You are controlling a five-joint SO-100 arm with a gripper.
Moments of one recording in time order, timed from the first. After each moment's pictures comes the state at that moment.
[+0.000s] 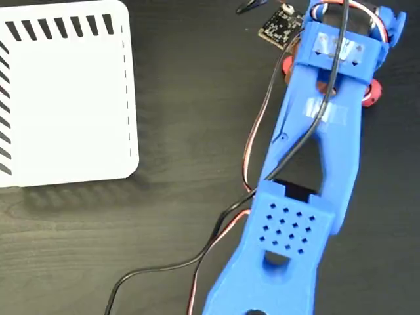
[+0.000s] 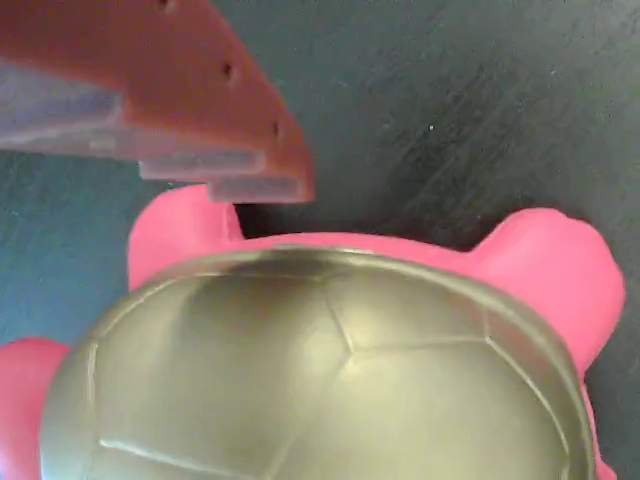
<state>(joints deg) 27.3 34.3 29.2 93.9 19.7</state>
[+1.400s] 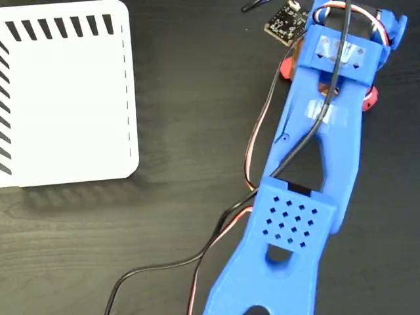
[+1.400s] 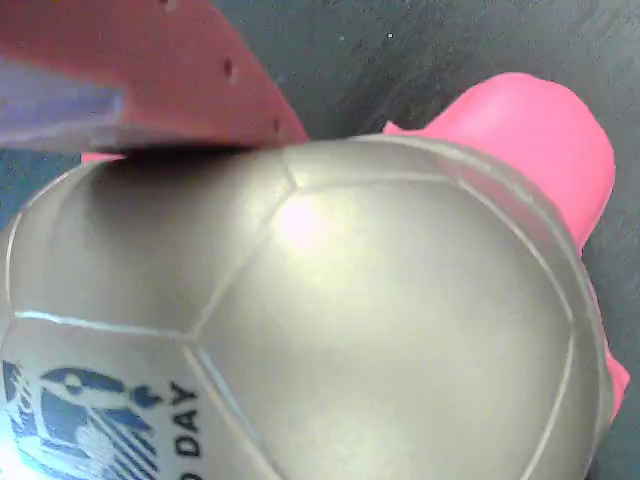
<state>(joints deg) 27.8 29.1 22.9 93.1 21.5</state>
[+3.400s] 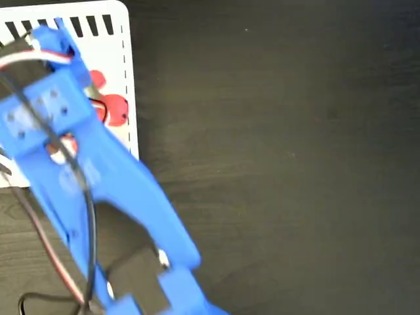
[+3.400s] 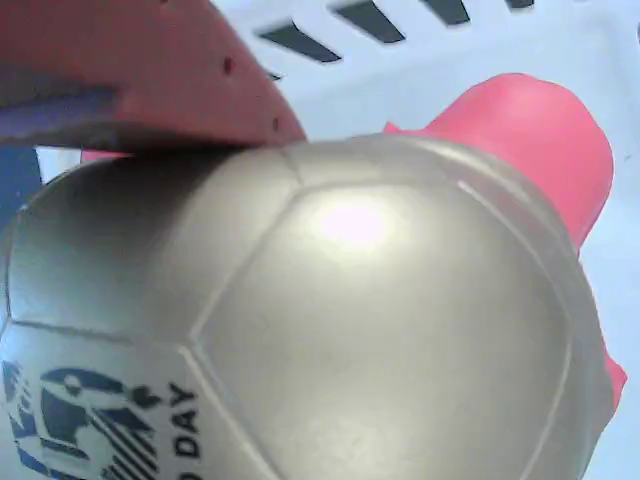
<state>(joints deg) -21.6 67.2 55.1 98.9 34.7</state>
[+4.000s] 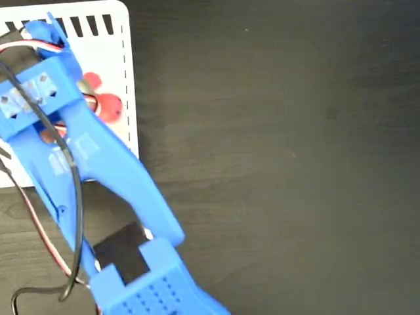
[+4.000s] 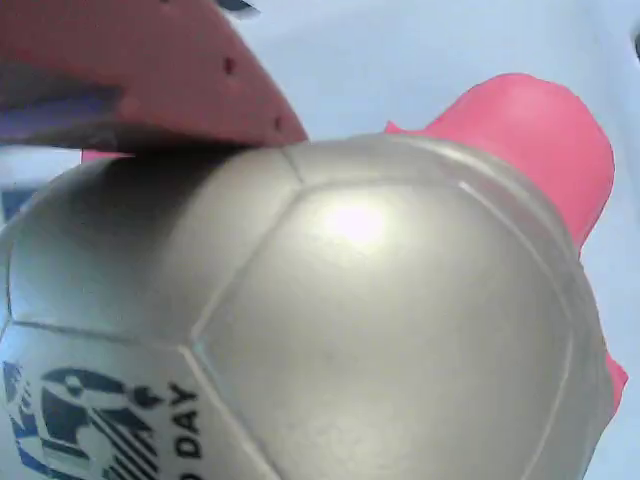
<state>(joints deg) -22.1 57.7 50.7 94.0 34.3</state>
